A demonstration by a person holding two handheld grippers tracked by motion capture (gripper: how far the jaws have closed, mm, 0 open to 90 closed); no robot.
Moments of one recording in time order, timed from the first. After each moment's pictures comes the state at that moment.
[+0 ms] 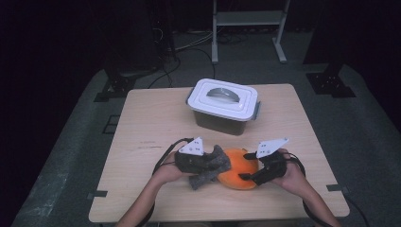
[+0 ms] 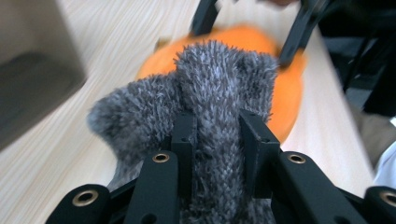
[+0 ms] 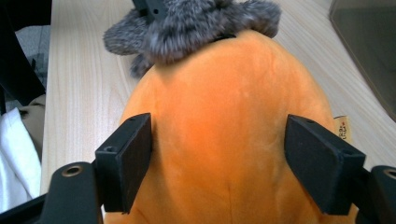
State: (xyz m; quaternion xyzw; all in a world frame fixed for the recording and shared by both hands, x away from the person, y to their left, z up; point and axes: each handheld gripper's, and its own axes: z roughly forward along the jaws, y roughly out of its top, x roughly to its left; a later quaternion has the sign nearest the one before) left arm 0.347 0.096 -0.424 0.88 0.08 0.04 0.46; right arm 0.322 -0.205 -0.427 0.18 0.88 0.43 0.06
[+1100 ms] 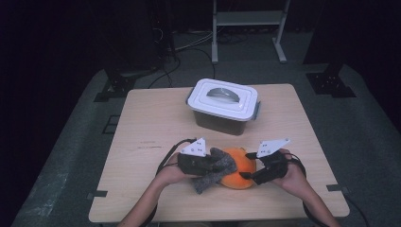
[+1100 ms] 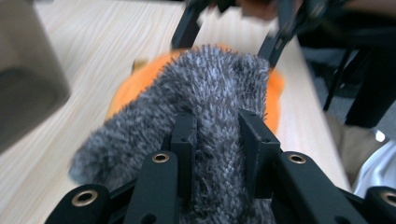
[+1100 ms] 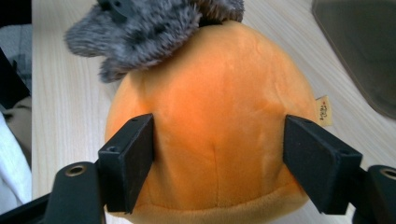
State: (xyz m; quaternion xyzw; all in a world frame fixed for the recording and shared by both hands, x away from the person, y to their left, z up) left arm 0.334 0.076 -0.410 0.86 0.05 0.01 0.50; right arm 0.317 -0.204 -0.424 0.20 0.88 0.42 0.08
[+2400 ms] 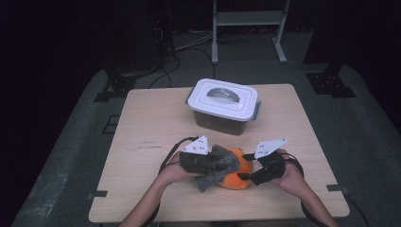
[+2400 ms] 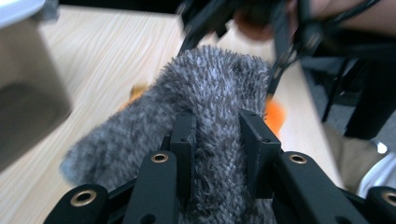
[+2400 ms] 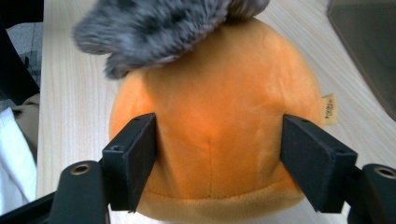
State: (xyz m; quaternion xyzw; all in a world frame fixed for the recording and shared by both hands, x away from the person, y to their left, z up) left arm 0.334 0.069 -0.402 0.86 0.04 0.01 0.51; right arm 0.319 -0.198 -0.427 0.19 0.89 0.42 0.07
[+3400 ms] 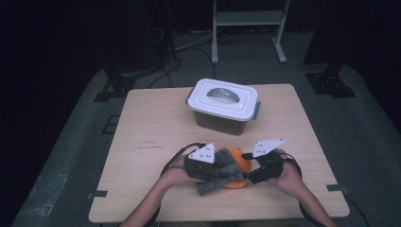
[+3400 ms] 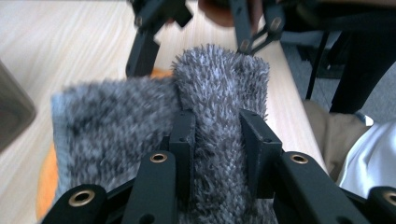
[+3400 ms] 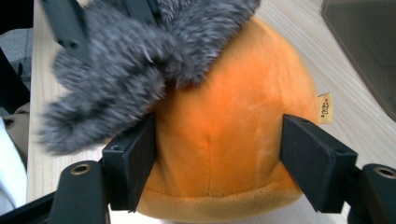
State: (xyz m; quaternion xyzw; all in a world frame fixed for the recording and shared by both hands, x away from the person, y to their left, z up) left arm 0.329 0.063 -0.414 0.88 0.02 0.00 0.47; right arm 0.322 -0.196 -0.429 0.20 0.88 0.42 0.07
